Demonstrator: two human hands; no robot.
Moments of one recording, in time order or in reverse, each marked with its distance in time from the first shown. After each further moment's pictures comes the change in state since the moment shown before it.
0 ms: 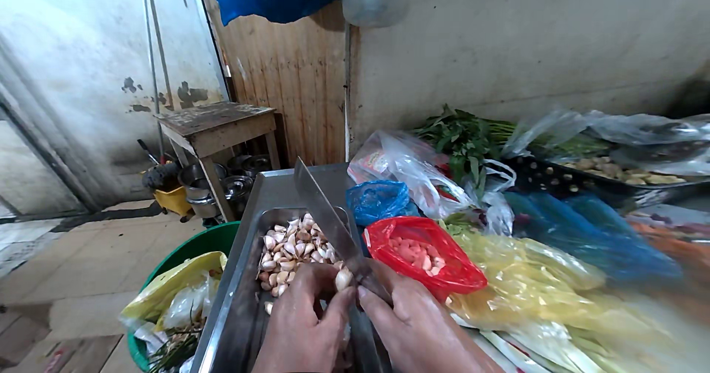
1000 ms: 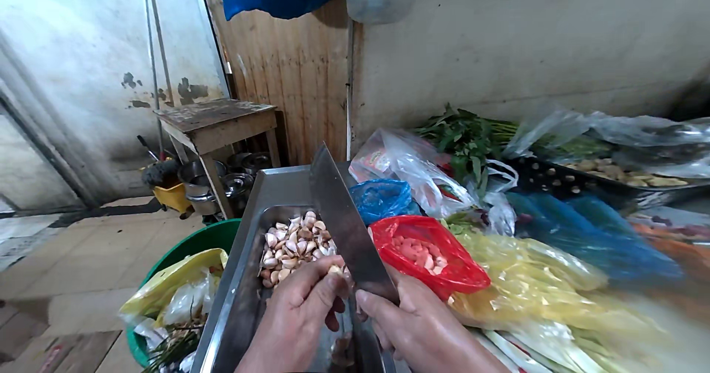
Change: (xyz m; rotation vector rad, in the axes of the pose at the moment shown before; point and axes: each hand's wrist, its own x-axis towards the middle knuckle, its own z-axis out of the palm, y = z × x) left_hand 0.010 -0.013 -0.016 -0.336 -0.186 -0.169; right_hand 0.006 0.005 -0.001 0.262 -0.123 0.147
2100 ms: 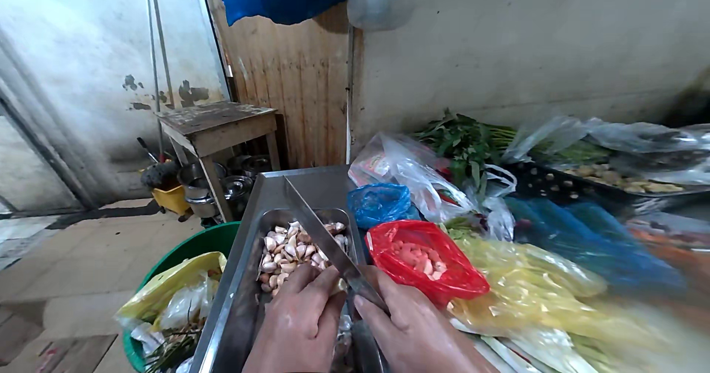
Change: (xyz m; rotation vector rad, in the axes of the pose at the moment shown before) left_hand -0.004 -0.008 0.006 0.679 0.220 0.467; right_hand -0.004 0.003 0.005 -0.302 0.081 -0.210
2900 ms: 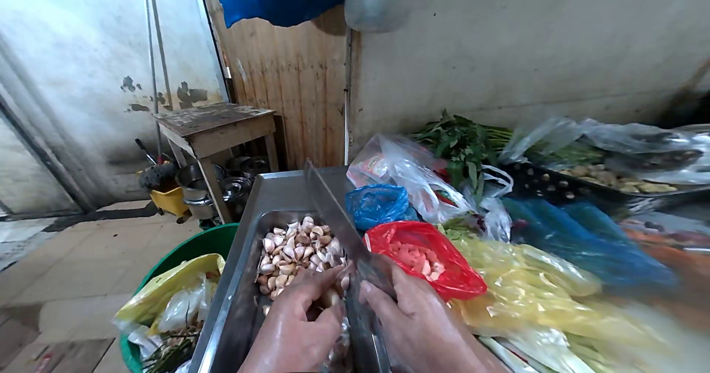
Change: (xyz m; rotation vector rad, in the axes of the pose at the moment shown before) left_hand 0.010 0.007 -0.014 -0.519 -0.348 -0.548; right_hand 0.005 0.006 -0.003 0.056 0.096 0.093
